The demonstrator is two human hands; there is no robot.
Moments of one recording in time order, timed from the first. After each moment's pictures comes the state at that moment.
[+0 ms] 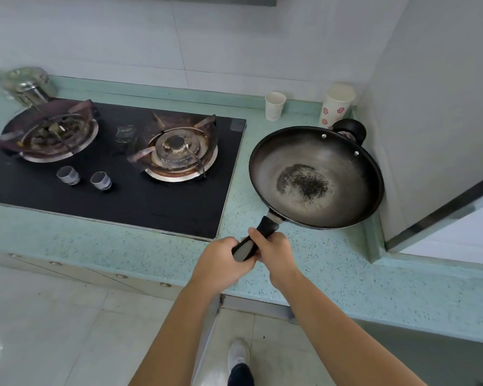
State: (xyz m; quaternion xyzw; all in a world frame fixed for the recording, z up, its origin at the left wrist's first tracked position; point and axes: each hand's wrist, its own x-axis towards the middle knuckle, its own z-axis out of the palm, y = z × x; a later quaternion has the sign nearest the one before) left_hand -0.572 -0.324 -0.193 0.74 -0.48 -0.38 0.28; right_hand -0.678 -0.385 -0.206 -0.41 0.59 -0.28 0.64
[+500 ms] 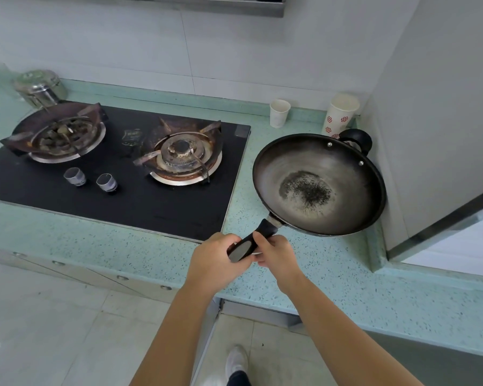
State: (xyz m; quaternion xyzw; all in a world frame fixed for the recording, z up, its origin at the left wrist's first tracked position) left_hand -0.562 -0.325 -0.192 0.75 -0.55 -0.22 0.28; right_hand -0.685 -0.387 -0.201 -0.51 0.57 -0.22 0.60
